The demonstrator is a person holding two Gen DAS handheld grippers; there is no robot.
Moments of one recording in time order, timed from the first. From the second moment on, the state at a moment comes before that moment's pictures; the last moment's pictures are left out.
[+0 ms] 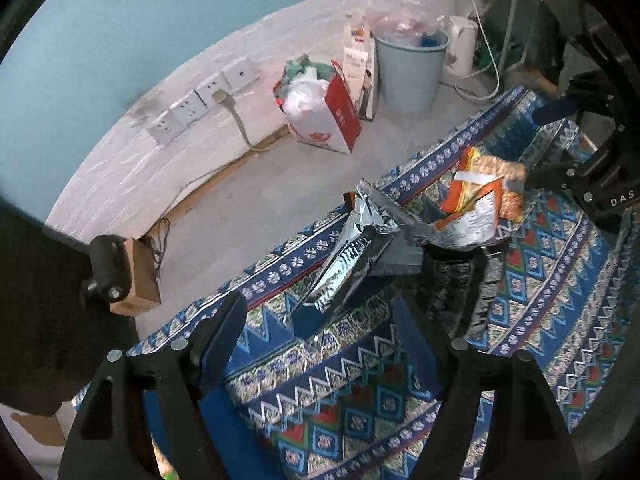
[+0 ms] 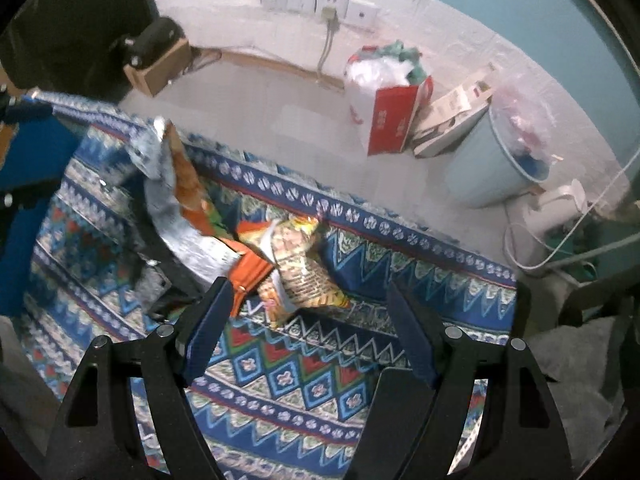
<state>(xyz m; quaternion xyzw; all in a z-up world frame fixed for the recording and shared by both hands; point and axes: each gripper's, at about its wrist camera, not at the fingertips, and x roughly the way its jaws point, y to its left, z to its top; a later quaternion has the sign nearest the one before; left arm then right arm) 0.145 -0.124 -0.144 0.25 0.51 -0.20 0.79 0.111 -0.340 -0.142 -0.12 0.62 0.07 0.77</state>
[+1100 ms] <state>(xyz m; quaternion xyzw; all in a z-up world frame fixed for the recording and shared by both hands) 0.176 -0.140 -0.227 0.26 0.56 -0.21 0.76 0.117 -0.333 -0.221 -0.15 0.65 0.13 0.73</state>
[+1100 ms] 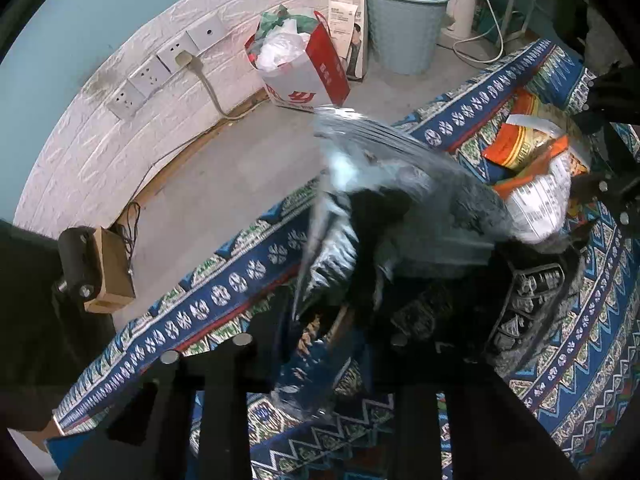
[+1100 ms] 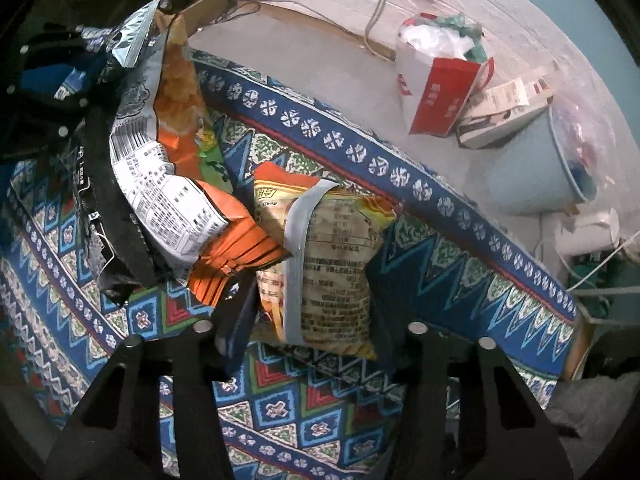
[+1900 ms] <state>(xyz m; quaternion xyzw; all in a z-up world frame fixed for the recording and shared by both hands) 0.109 -0.114 -0.169 0.21 0.55 -0.18 0.79 0.073 -0.363 -0.155 -0.07 0.62 0.02 0.78</state>
